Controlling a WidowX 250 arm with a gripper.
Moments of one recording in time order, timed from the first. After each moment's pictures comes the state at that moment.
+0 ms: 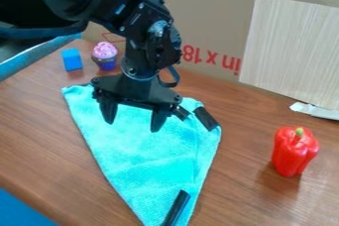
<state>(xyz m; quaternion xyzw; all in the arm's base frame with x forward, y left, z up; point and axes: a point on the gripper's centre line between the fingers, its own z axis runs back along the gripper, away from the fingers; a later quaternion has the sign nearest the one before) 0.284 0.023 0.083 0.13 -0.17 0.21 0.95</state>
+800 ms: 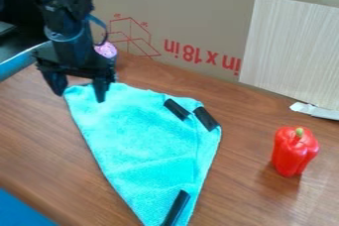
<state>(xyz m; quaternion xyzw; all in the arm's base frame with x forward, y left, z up) 0.278 0.119 0.099 0.09 -0.16 0.19 0.96</state>
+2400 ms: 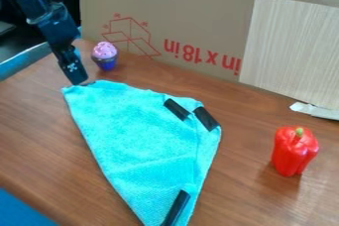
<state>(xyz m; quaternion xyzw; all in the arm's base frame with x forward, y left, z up) 0.332 0.196 0.068 -0.03 -0.17 -0.26 0.95</state>
